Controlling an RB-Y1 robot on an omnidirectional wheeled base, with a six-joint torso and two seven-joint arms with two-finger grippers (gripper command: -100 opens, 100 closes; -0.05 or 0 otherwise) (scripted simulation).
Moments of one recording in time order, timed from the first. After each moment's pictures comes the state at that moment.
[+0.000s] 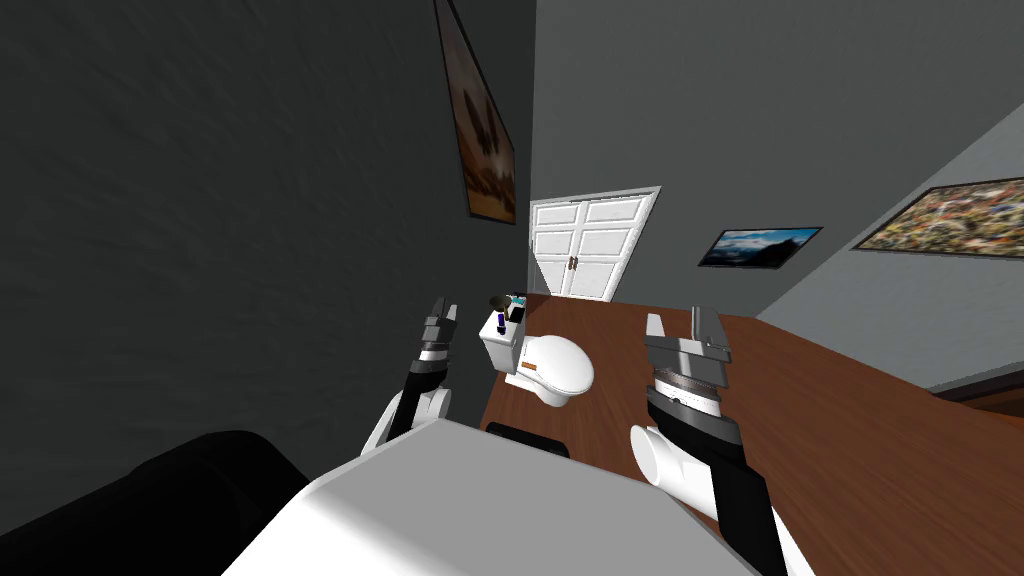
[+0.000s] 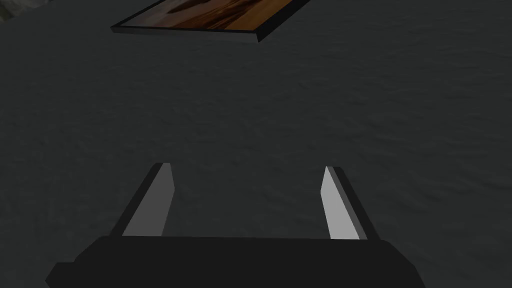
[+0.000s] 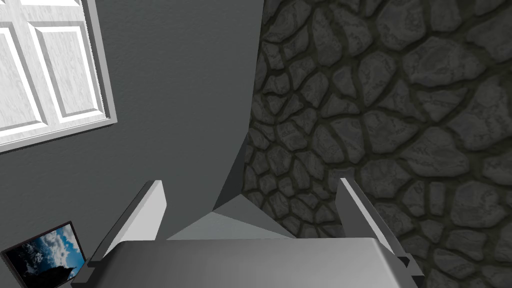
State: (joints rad) left arm 0.52 -0.01 0.04 -2.28 -0.11 -0.48 0.05; right arm 0.45 0.00 -0.07 -2.29 -0.07 -0.51 0.07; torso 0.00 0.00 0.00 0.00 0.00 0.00
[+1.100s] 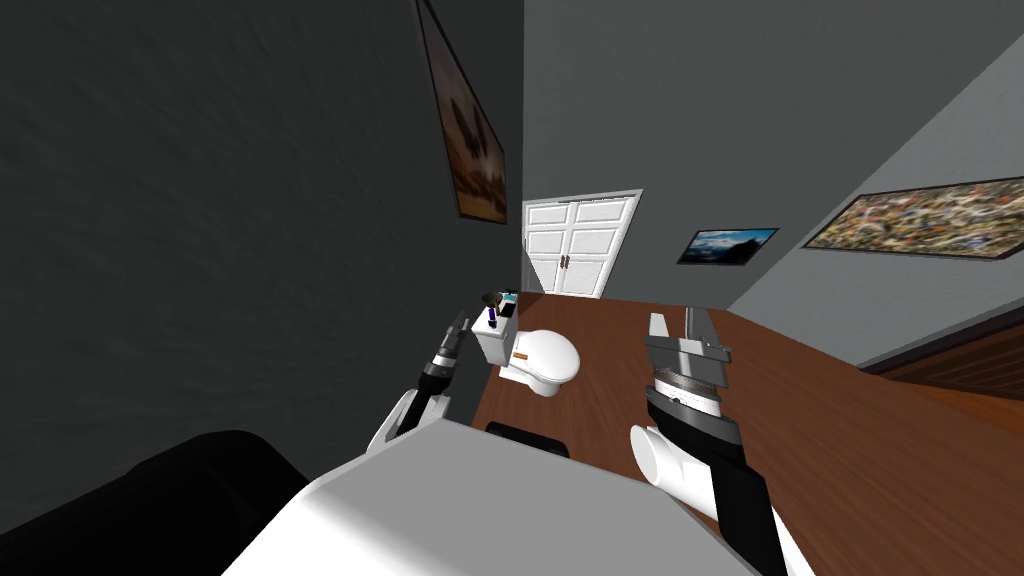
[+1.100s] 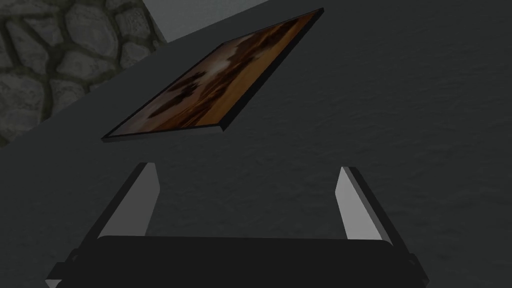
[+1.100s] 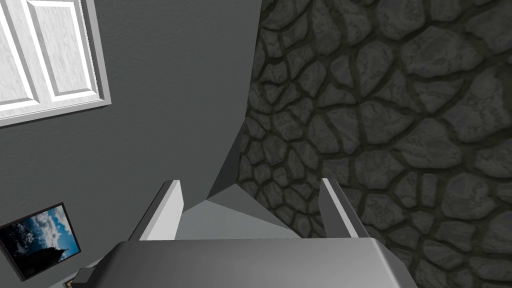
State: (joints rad) left arm 0.49 0.13 0.02 -2.07 -0.20 -0.50 -0.04; right arm 0.45 0.00 -0.07 -2.29 -0.07 -0.51 0.07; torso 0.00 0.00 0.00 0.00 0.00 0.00
